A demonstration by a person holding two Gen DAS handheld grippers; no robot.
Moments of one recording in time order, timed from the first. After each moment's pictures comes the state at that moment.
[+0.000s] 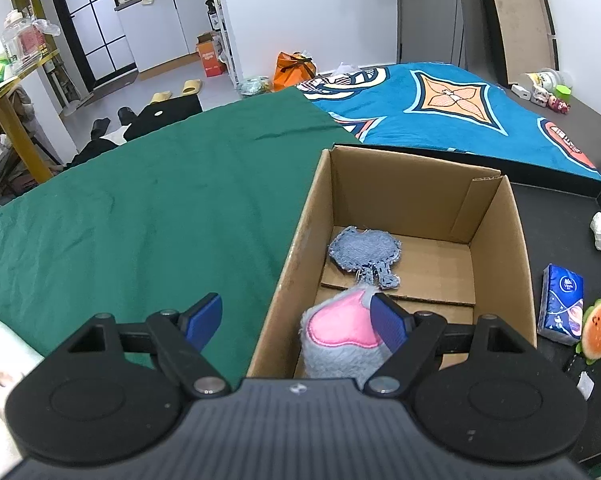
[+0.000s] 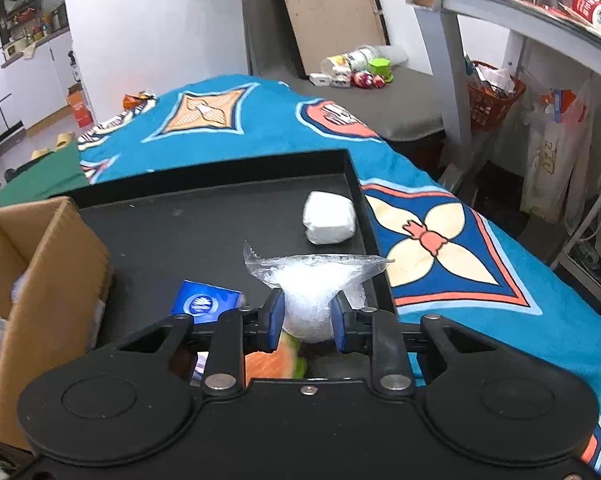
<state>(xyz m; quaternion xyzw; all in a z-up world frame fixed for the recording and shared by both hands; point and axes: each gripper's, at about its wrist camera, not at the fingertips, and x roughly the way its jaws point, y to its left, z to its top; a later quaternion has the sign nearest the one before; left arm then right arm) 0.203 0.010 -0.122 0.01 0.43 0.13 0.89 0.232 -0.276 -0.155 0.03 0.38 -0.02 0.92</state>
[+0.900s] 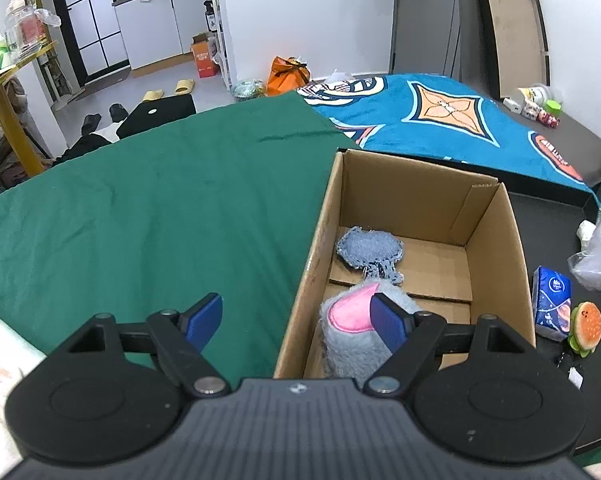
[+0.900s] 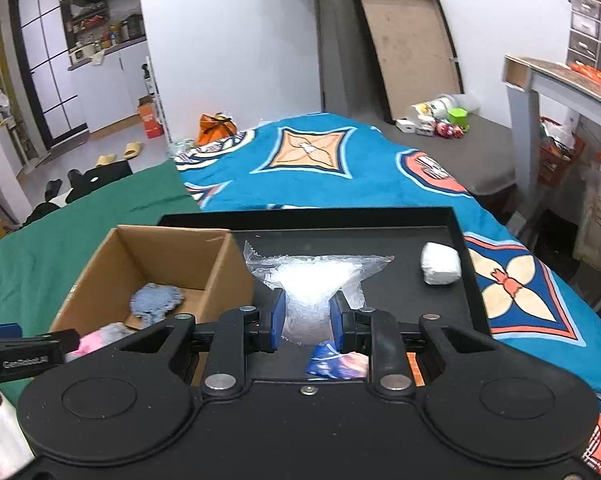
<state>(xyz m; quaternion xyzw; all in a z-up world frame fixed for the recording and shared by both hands) 0.191 0.032 -0.115 -0.01 0.43 0.10 0.90 0.205 -0.196 -0.099 0.02 0.34 0.06 0.94</state>
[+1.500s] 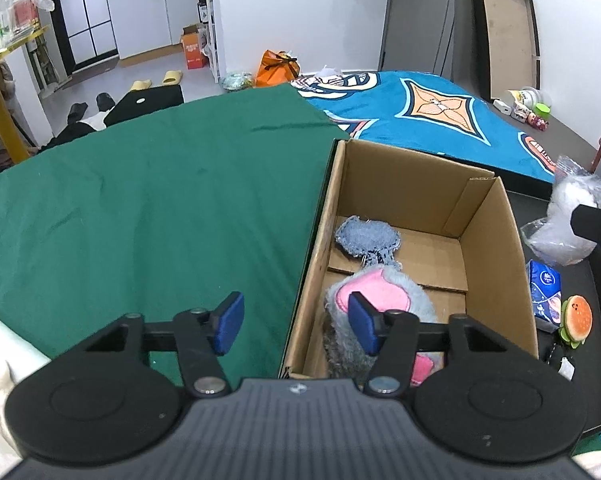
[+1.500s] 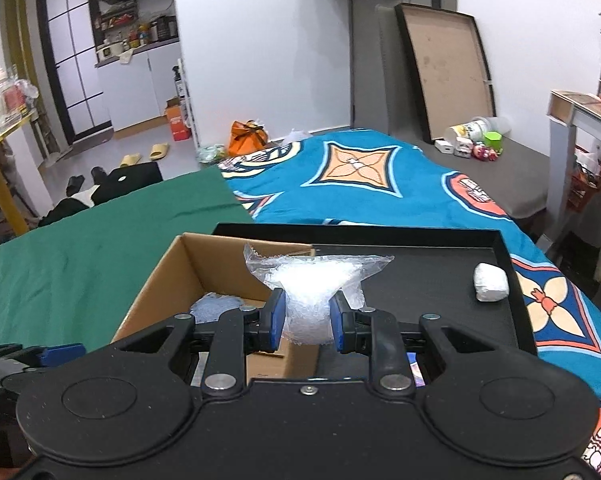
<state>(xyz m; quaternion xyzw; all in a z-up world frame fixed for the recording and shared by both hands) 0.182 0.050 -0.119 -0.04 0.43 0.08 0.90 0.196 -0.139 -0.084 0.00 0.33 0.09 0.94</state>
